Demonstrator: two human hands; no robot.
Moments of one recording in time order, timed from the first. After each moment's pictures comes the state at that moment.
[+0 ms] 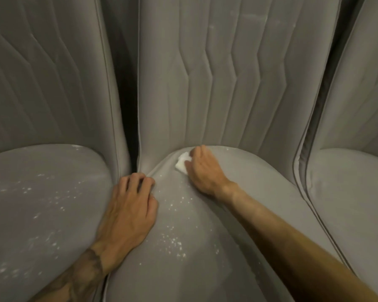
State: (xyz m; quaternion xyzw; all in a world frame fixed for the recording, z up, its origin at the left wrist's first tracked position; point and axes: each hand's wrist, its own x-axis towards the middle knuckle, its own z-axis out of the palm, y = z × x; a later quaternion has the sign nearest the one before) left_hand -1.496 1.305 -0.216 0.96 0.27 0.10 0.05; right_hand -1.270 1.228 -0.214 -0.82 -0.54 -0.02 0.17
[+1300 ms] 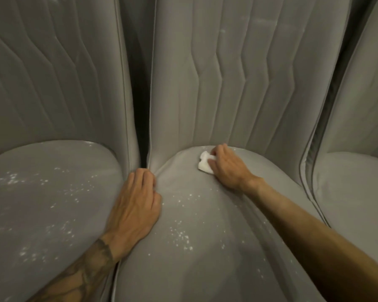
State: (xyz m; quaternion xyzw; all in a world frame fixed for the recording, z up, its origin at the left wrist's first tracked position) left_hand -1.499 1.309 -0.225 0.92 0.27 0.24 0.12; right_hand -1.238 1.206 -0.200 -0.85 -0.50 0.01 0.15
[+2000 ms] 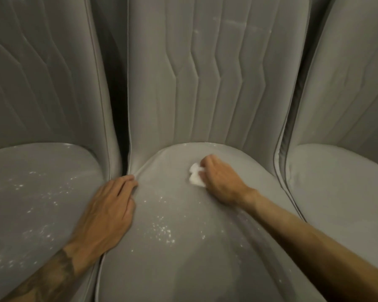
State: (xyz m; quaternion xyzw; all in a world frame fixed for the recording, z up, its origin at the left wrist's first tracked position) left_hand -1.527 1.314 -0.231 0.95 0.21 0.20 0.08; right_hand -1.256 1.144 -0.199 -0.83 -0.54 0.01 0.15
